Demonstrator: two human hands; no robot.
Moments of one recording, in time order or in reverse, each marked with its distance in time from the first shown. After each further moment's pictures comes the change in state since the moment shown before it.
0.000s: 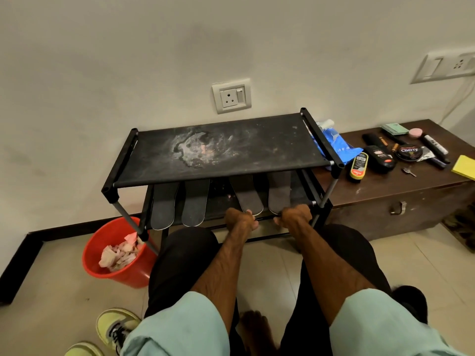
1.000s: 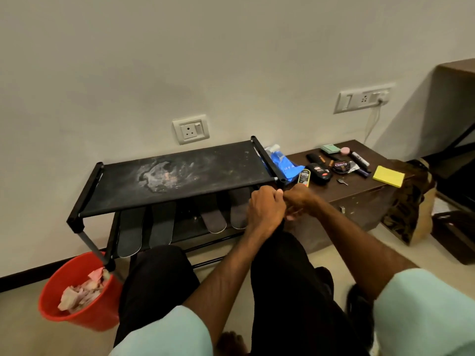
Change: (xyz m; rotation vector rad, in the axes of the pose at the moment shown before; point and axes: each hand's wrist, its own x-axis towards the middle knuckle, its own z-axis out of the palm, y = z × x) left_hand -0.190 0.064 0.055 0.583 -0.136 0.911; right_hand -0.089 -0.096 -0.132 -0.420 -0.006 -0.191
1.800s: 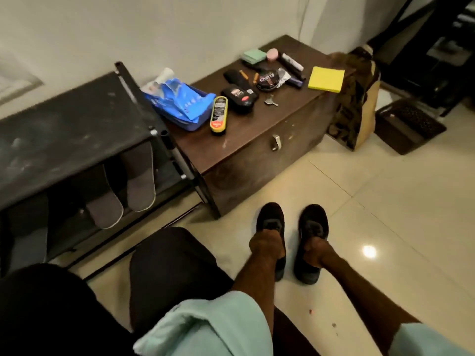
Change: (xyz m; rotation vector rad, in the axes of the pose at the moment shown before) left_hand -0.073 -0.046 0.295 0.697 -1.072 -0.020; right_hand 0.034 0.404 -0.030 -0.519 -0.154 0.495
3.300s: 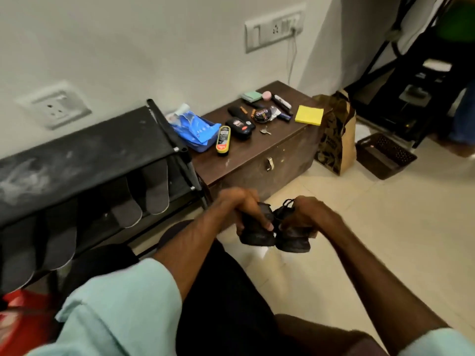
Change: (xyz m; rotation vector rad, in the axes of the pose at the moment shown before) left_hand -0.097 -0.003 -0.157 -0.107 -0.202 0.116; right_hand -0.165 -0.067 -0.139 0.003 0.238 -0.133
